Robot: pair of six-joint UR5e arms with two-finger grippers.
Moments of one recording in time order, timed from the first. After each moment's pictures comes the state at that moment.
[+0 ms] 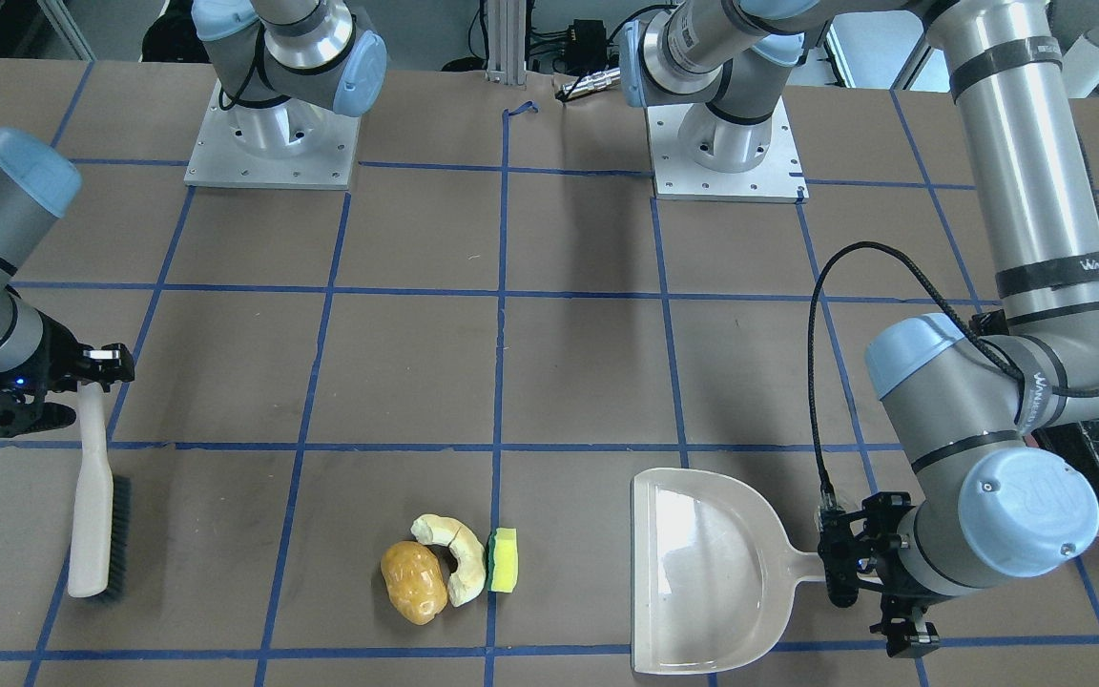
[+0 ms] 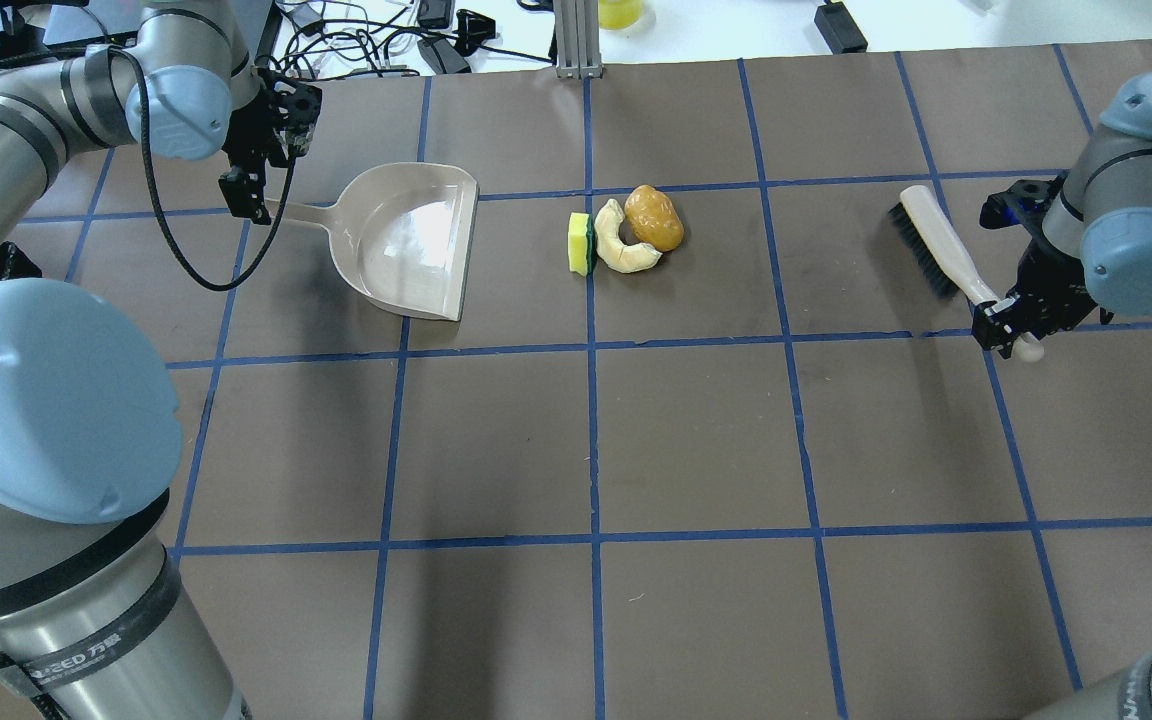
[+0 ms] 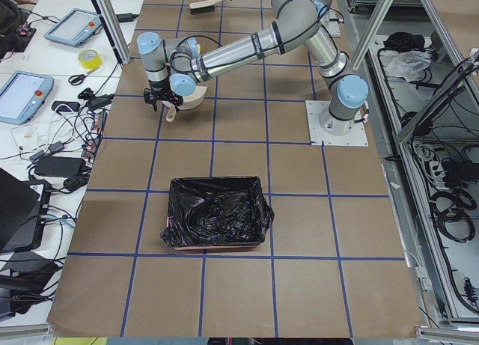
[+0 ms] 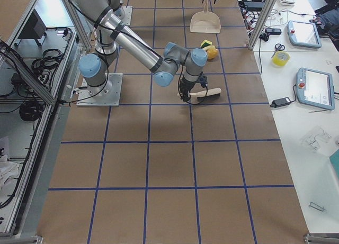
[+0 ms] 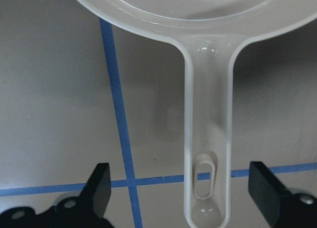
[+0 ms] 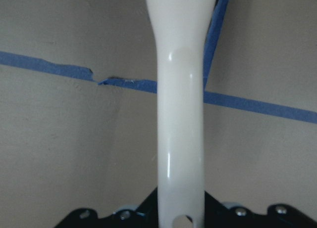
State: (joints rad) left arm -1.41 -2.25 -1.26 -1.19 1.72 1.79; right arm 1.17 -1.27 1.89 -2.05 -1.69 -0.60
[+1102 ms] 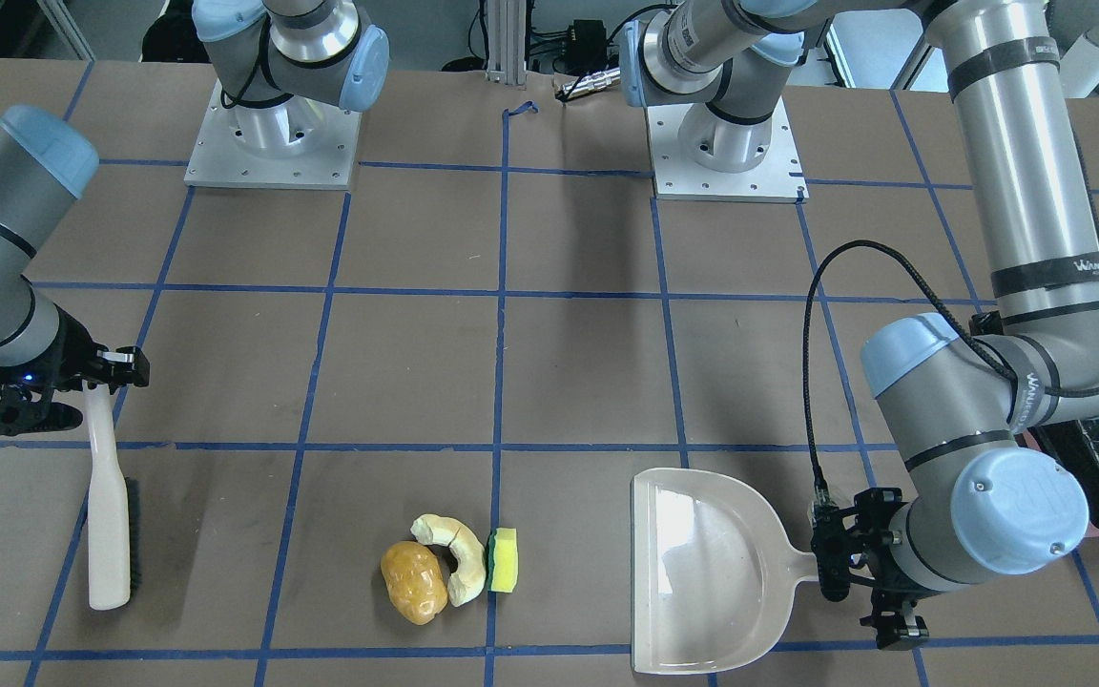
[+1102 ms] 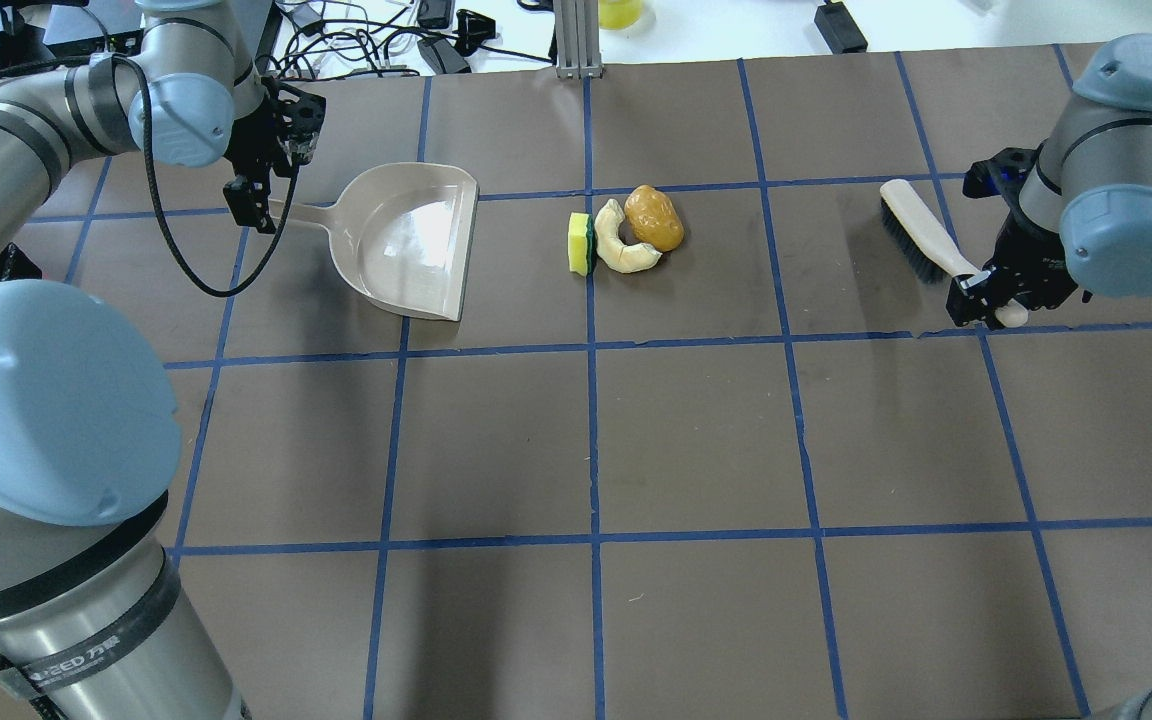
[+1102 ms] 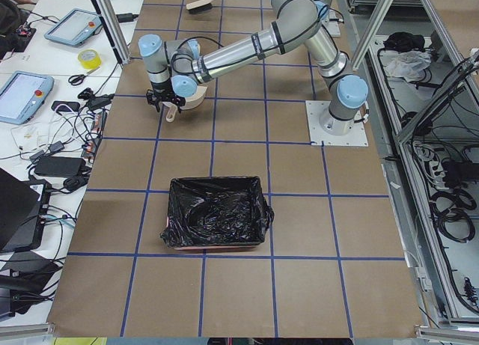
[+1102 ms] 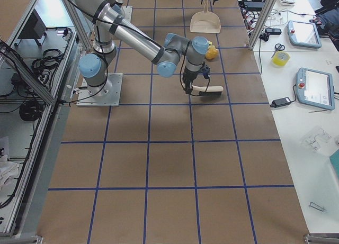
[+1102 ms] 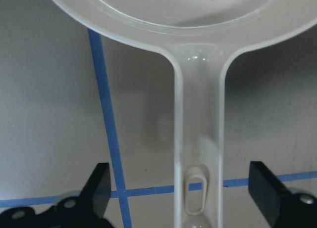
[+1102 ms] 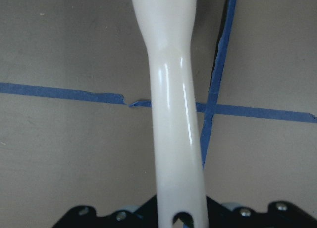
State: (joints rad) left arm -1.42 -2.25 -1.28 -1.20 1.71 1.79; right arm 1.24 -1.30 1.86 -2.02 -1.69 -0.45
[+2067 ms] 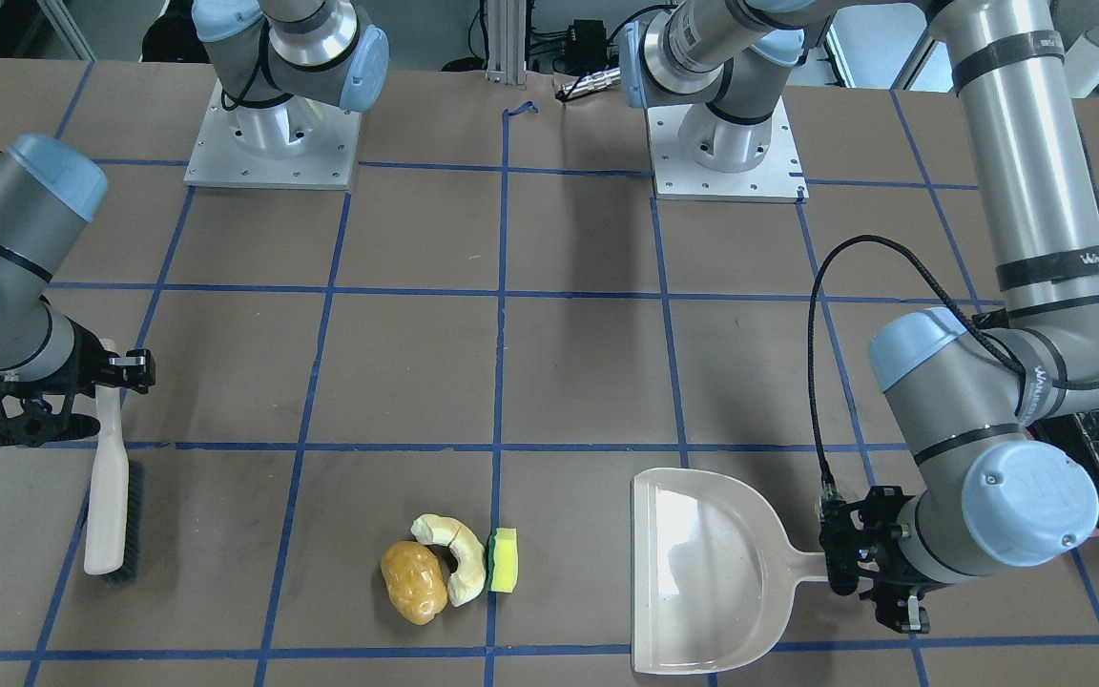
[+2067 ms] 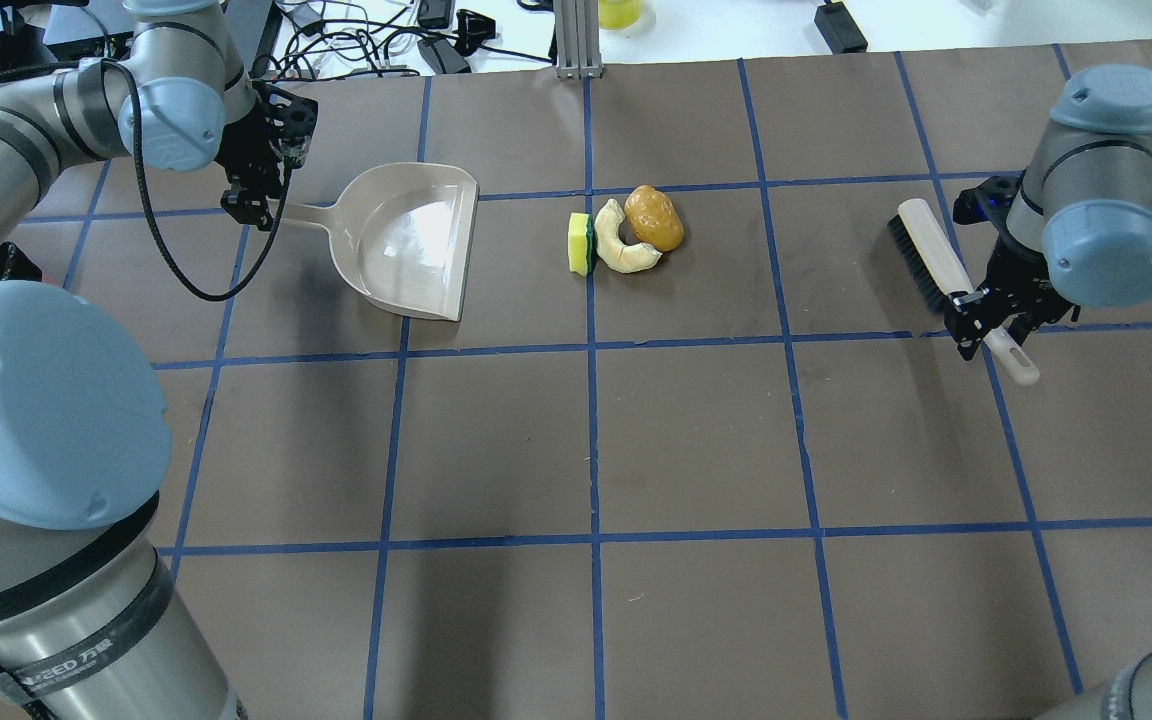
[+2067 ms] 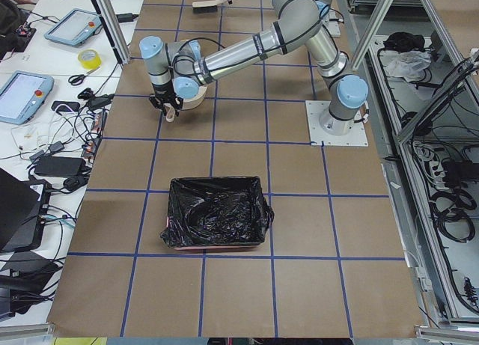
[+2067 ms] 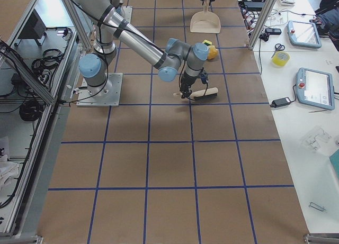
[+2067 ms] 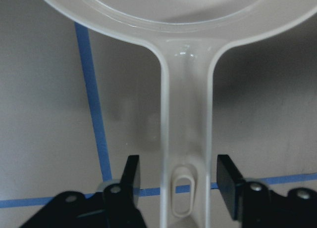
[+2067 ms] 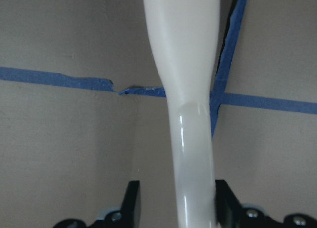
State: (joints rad) left arm -1.40 -2.24 -1.30 -1.19 1.71 1.79; right arm 1.23 -1.25 1.87 -2.02 -1.73 -0.46
